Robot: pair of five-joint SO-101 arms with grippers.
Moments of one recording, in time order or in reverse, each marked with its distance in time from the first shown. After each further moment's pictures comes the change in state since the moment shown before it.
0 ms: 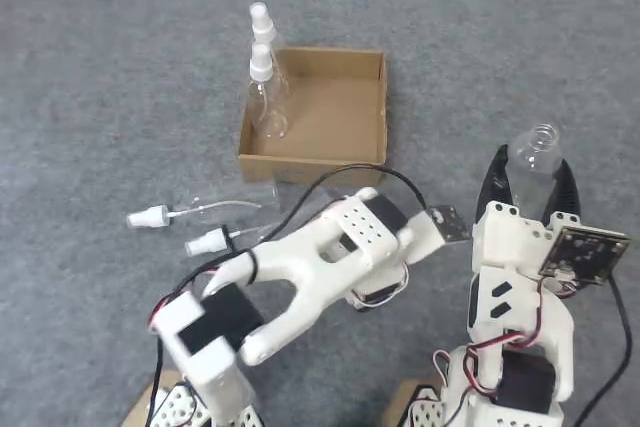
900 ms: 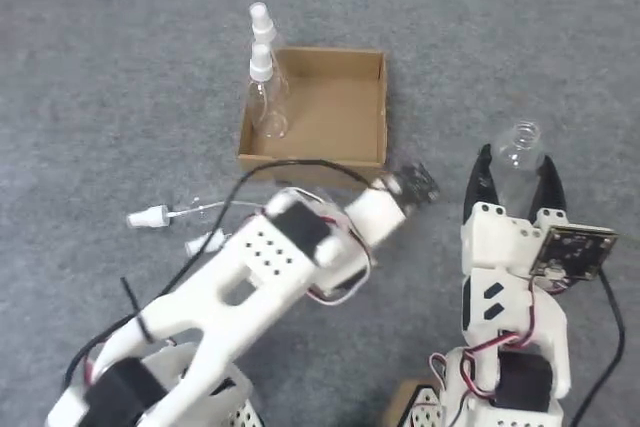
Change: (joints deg) left arm -6.7 -34.0 15.9 -5.4 1.1; right arm -4.9 0.0 0.0 0.0 0.0
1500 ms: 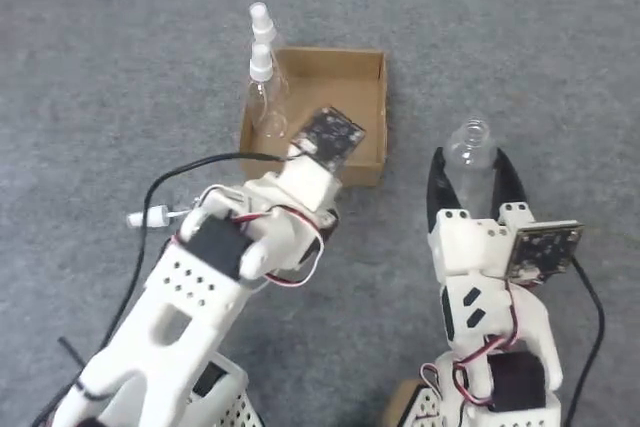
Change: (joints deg) left arm -12.2 -20.0 6.2 -5.4 7.4; right arm -11.6 -0.7 1.4 -1.2 0.0
